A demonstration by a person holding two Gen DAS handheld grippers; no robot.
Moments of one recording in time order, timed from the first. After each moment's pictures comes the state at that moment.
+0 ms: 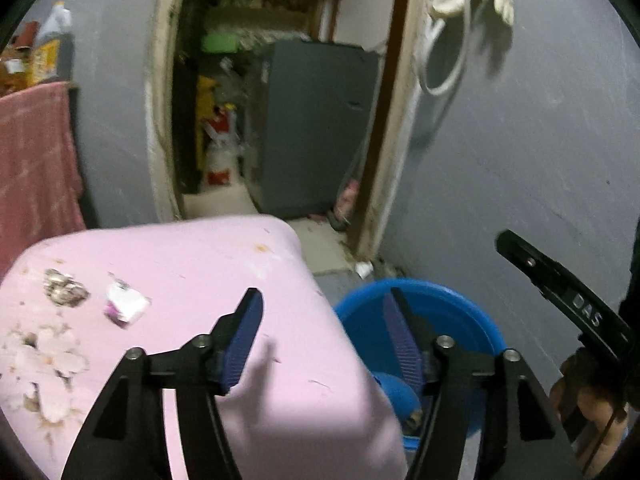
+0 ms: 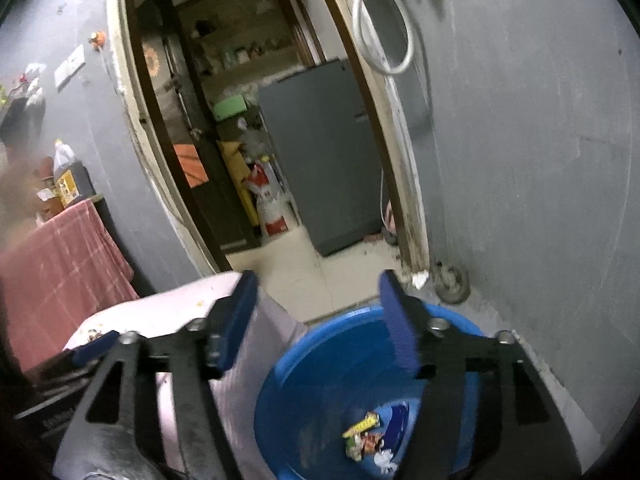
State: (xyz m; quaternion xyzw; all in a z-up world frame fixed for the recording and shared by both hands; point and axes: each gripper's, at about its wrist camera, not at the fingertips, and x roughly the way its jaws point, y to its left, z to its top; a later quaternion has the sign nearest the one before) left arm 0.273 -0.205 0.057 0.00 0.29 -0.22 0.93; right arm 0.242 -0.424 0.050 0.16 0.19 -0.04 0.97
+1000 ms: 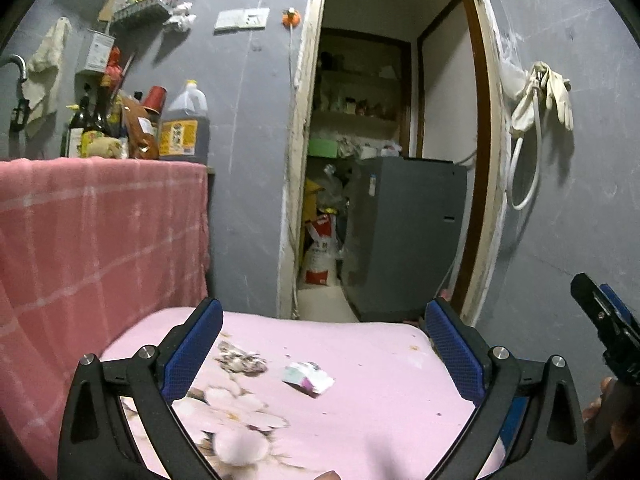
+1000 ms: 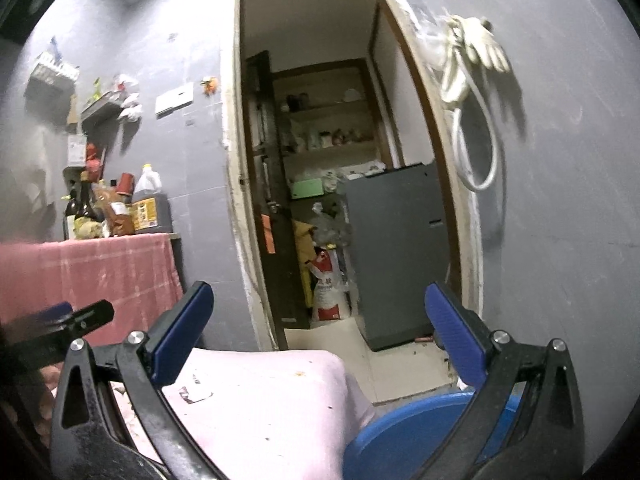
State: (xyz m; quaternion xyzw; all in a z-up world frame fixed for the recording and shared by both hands) left arm 0.217 -0.075 0.107 -0.04 0.11 -0.06 0.99; right arm 0.205 -0.312 0.097 0.07 0.00 0.05 1.00
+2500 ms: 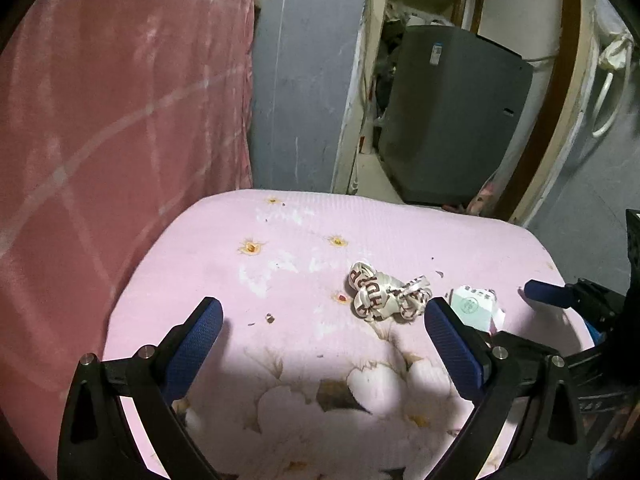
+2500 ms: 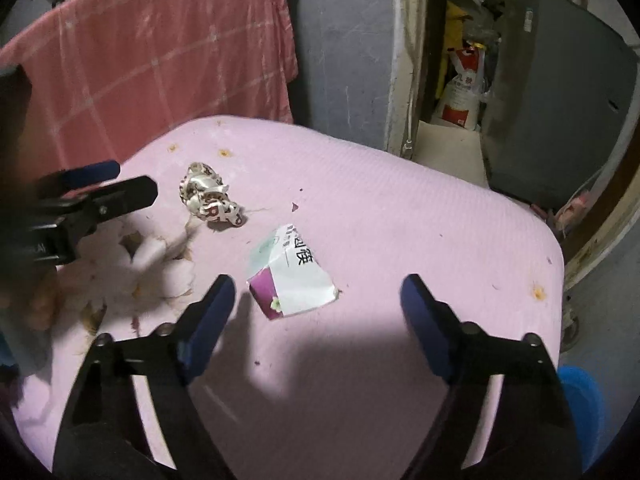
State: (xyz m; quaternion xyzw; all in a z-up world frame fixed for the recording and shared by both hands) left arm 0.353 0.045 0.030 -0.05 0.38 -0.04 0.92; right arm 0.396 -0.146 -0.009 -0.10 0.42 0.27 0.86
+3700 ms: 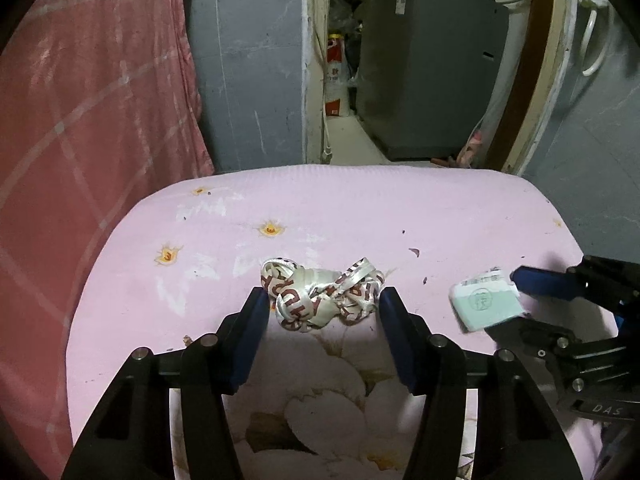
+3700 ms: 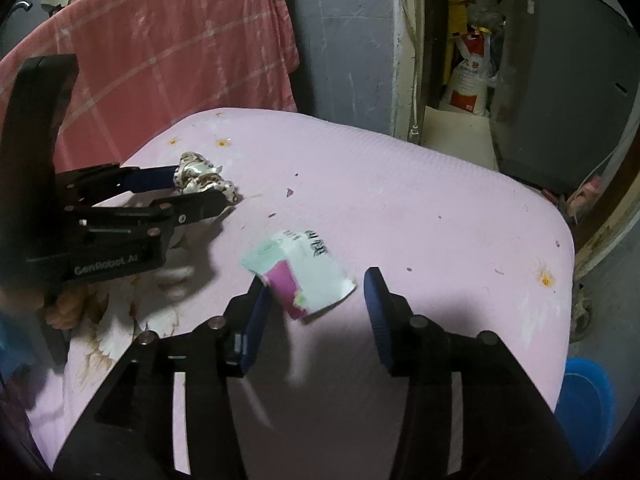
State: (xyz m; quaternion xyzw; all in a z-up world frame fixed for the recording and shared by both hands) left arm 0.385 0.002 0.008 0.03 0.43 -0.07 0.90; right arm 0.406 -0.155 -0.008 -0.08 0.44 0.28 0.85
